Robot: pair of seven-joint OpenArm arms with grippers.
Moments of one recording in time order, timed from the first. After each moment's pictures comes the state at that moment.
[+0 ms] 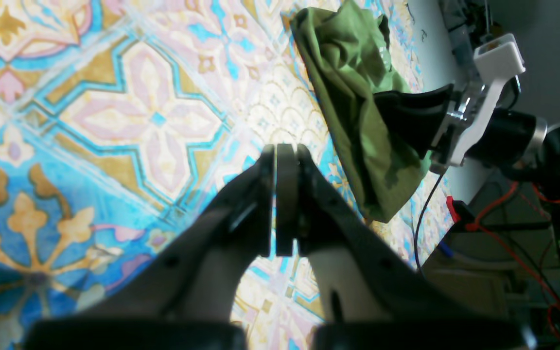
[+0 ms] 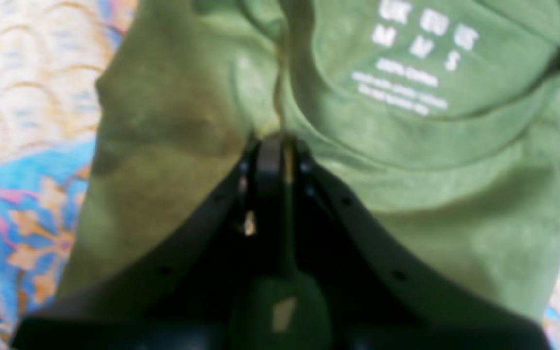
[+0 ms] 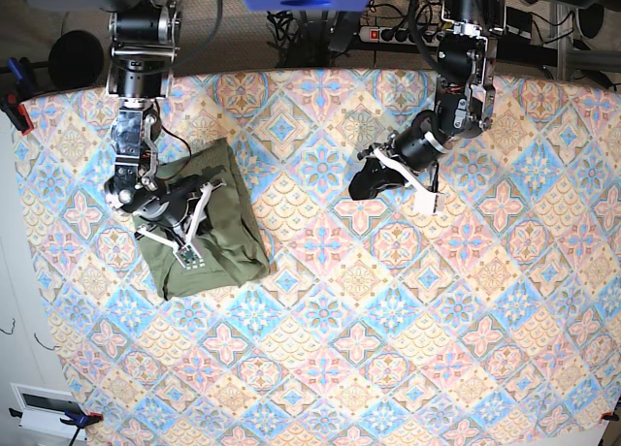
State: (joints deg) left arm 10.7 -9.0 1.7 91.5 -53.4 -19.8 38.5; right arm 8.6 8.9 7.2 76.8 2.2 40.4 -44.8
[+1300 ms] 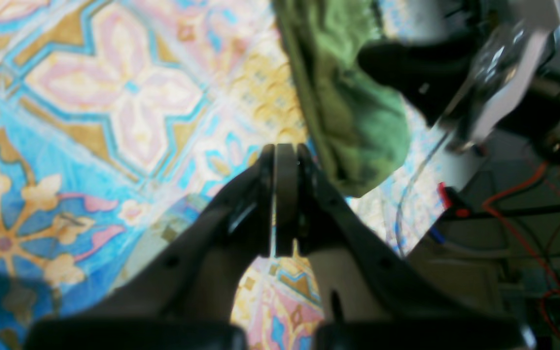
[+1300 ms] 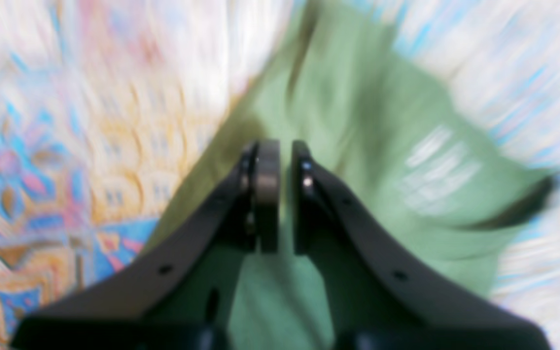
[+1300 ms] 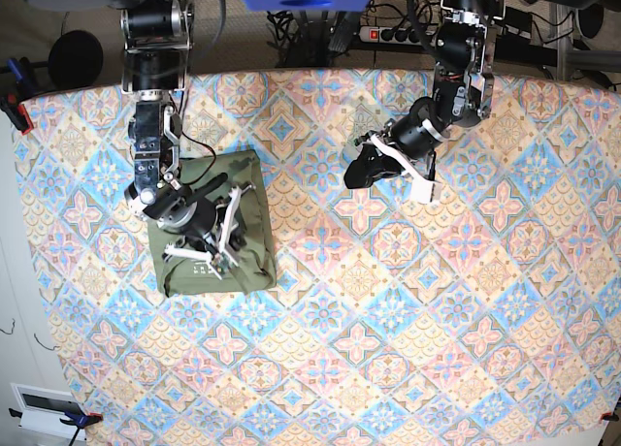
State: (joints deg) left arm 14.2 -9.3 2.1 96.3 -53.4 -19.9 38.7; right arm 6.8 6.7 1.2 93.0 2.7 40.9 -47.4
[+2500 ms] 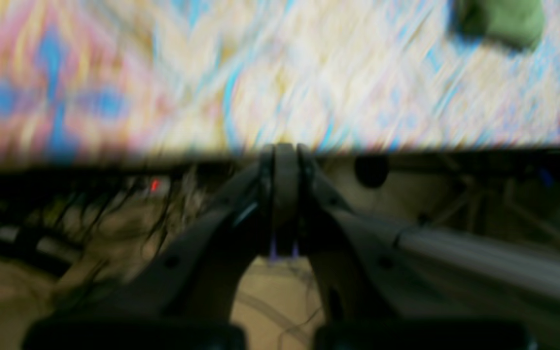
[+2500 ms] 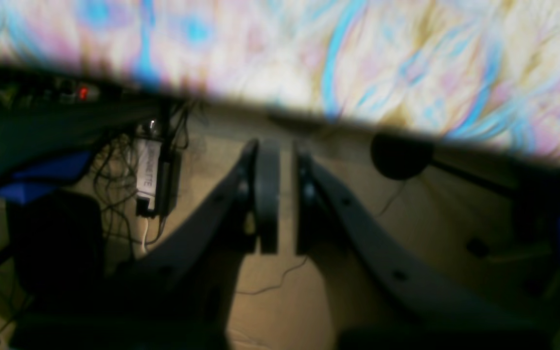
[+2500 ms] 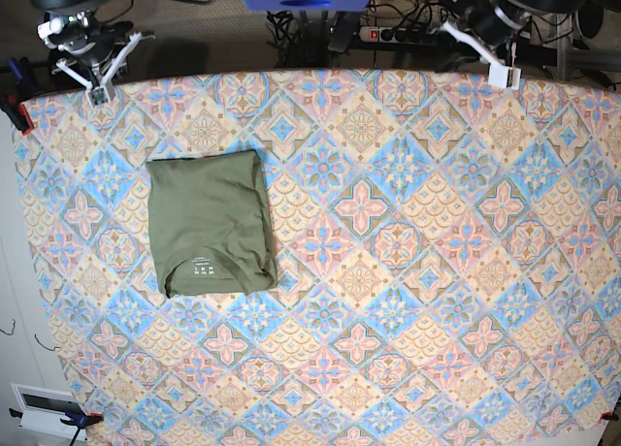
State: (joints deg) left arm 54.2 -17.3 -19.3 114.3 -50.8 -20.4 38.7; right arm -38.9 9.0 36.6 110.0 14.5 41.0 -52.7
